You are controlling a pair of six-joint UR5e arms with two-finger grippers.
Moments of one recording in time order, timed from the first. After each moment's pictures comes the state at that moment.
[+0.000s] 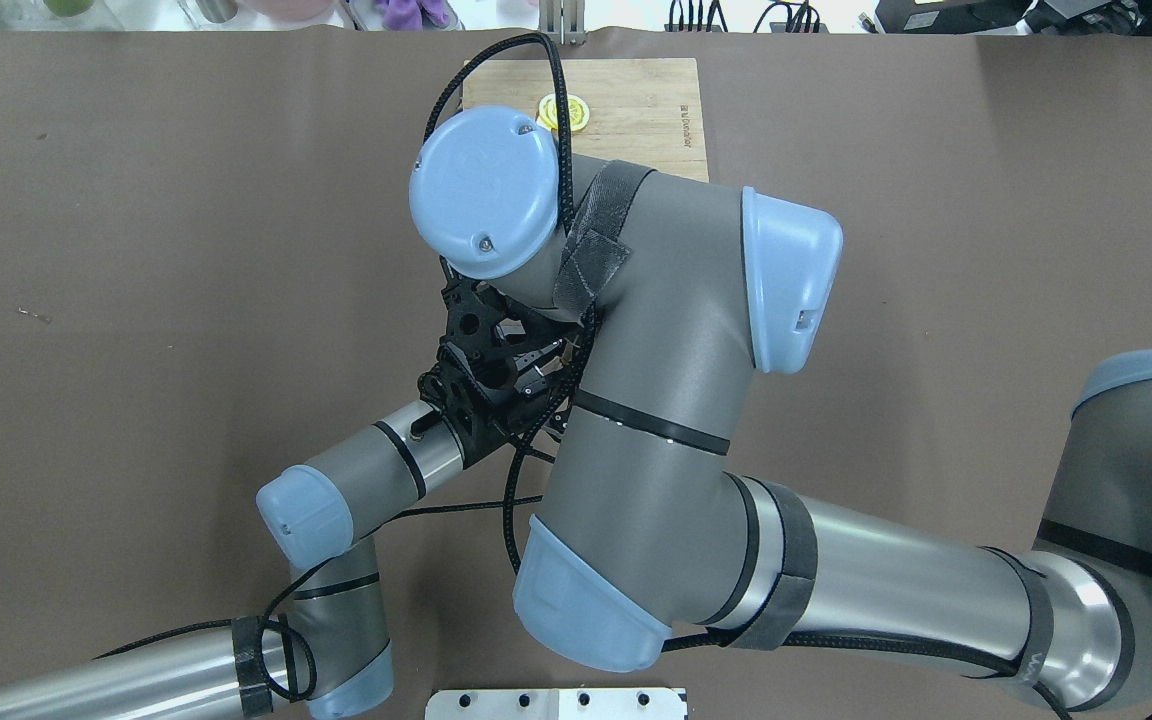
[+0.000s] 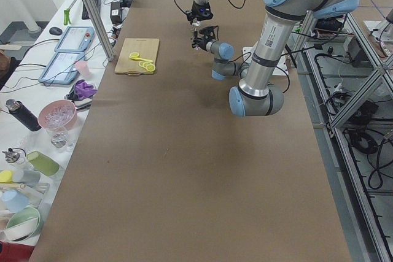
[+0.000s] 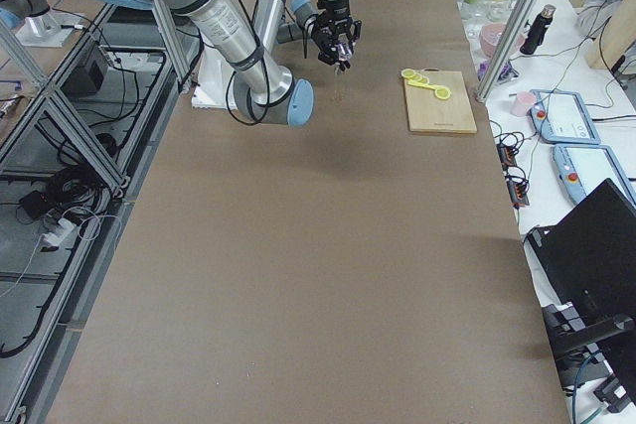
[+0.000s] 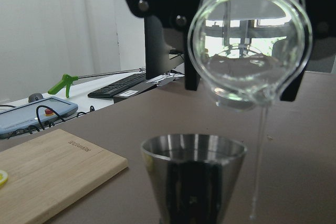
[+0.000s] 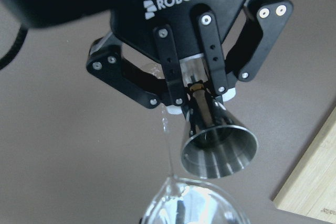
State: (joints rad) left arm -0.30 -2.19 -1.33 -3.12 -1.19 -0.31; right arm 0.48 -0.58 1.79 -2.28 1.59 -0.78
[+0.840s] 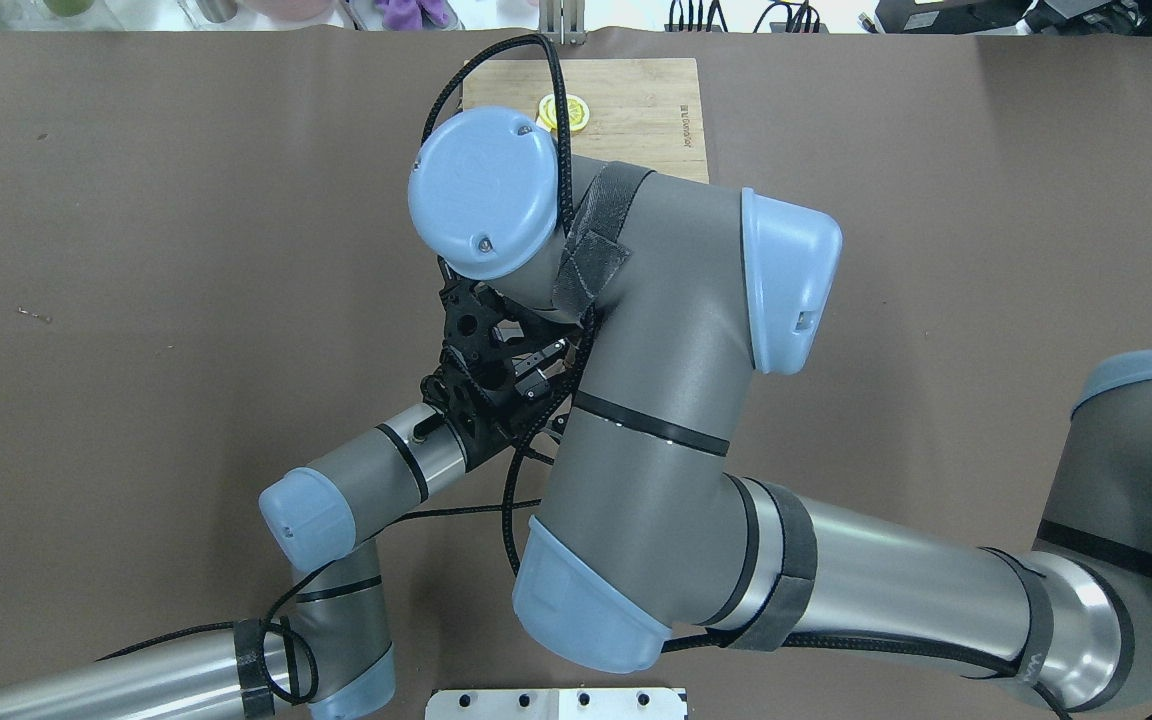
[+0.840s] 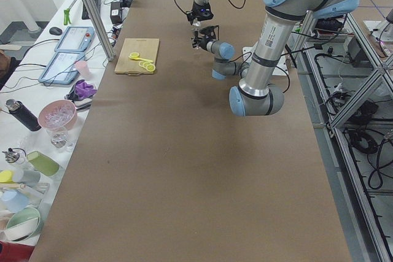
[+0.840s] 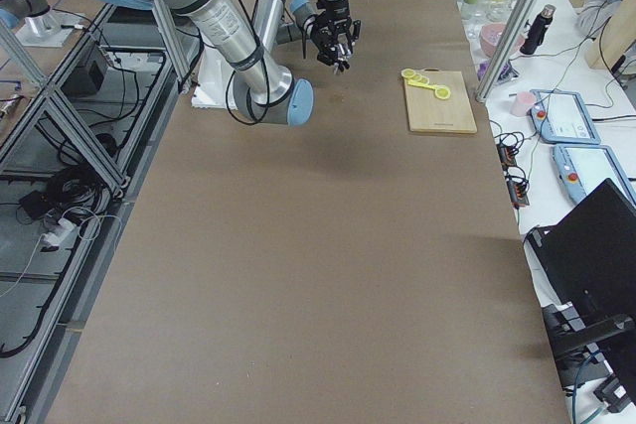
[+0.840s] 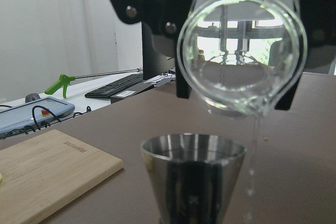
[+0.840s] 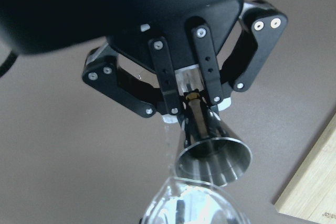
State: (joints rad) left arm -0.29 -2.19 -1.33 -3.12 -1.19 -0.31; right arm 0.48 -0.58 1.79 -2.28 1.60 -0.78
